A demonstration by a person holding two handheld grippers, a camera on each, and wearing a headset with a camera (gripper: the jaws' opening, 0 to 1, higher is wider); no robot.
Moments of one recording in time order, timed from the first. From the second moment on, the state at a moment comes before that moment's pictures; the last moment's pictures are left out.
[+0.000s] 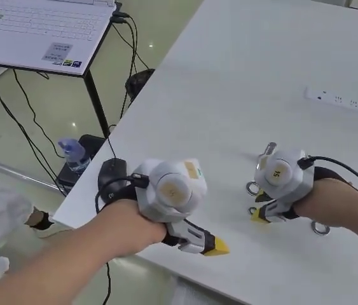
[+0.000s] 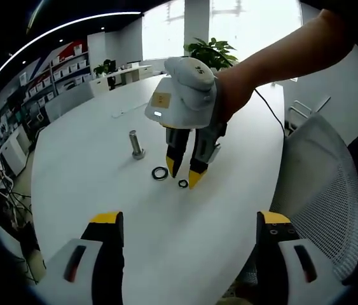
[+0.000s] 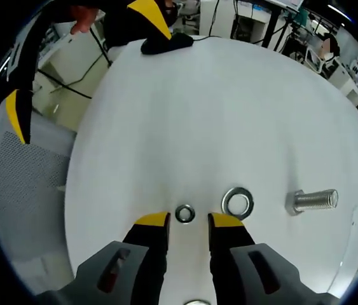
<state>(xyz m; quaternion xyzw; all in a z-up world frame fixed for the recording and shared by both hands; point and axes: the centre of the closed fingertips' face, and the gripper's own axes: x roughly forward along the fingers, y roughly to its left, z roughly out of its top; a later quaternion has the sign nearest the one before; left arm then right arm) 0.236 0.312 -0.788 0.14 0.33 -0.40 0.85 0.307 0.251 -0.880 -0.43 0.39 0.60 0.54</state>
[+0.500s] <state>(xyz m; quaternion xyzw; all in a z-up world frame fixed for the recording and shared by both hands) 0.237 0.311 -0.786 0.14 0.32 -0.40 0.85 0.305 0.251 -0.879 -0.45 0.38 0.60 0.53</state>
